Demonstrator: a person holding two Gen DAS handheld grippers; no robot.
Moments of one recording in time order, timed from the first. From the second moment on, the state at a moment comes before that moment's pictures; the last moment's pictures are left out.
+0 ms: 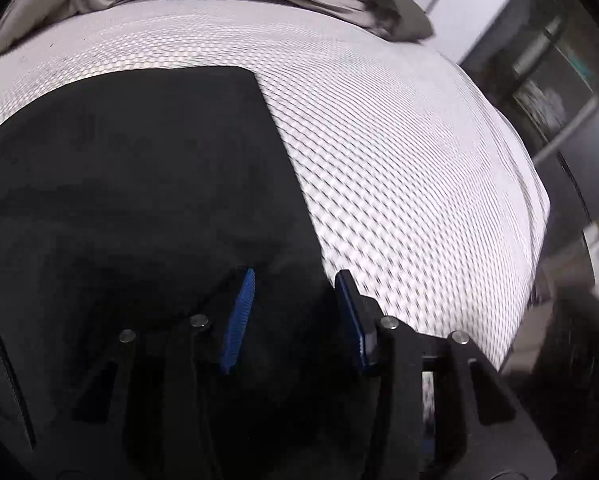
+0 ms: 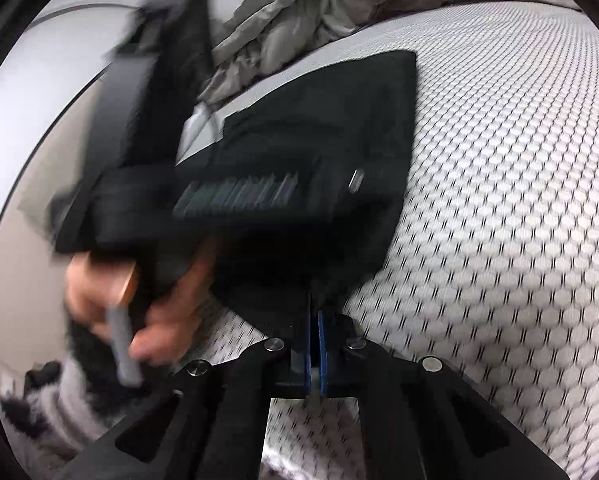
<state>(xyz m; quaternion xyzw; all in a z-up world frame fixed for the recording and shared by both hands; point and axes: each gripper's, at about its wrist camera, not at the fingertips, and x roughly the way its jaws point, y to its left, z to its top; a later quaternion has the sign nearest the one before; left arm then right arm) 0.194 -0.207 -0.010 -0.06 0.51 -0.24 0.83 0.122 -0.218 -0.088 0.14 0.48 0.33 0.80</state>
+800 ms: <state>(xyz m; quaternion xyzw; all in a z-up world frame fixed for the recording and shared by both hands) 0.182 -0.173 -0.004 -0.09 0.50 -0.25 0.83 0.109 -0.241 -0.095 0.19 0.48 0.34 0.78</state>
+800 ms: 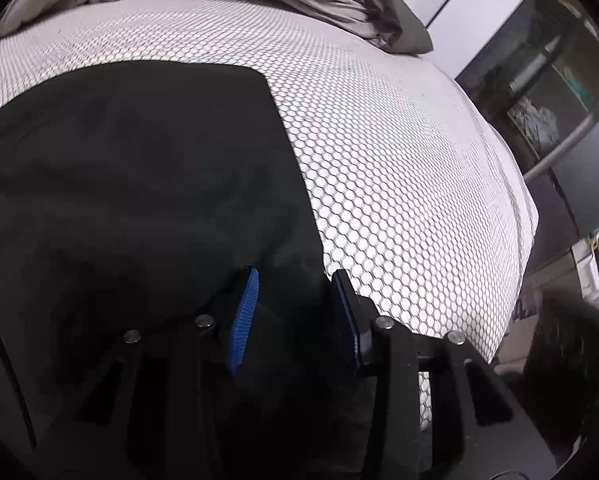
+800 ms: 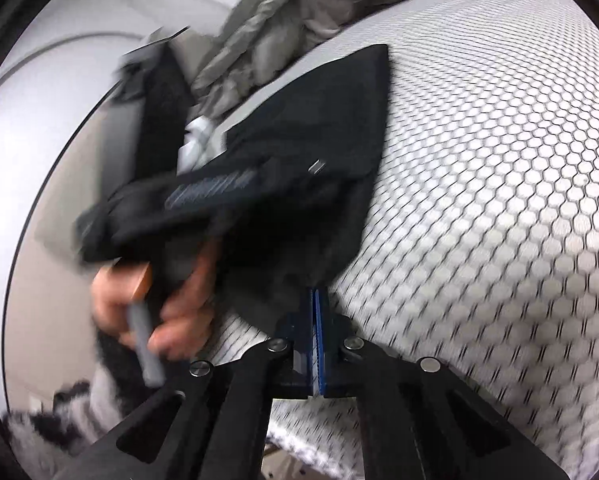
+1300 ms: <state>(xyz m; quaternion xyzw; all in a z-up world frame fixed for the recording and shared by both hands) 0.155 -0.117 0.015 -0.13 0.45 -0.25 0.85 0.119 -0.255 -0.109 0.26 0.47 0.35 0.77</state>
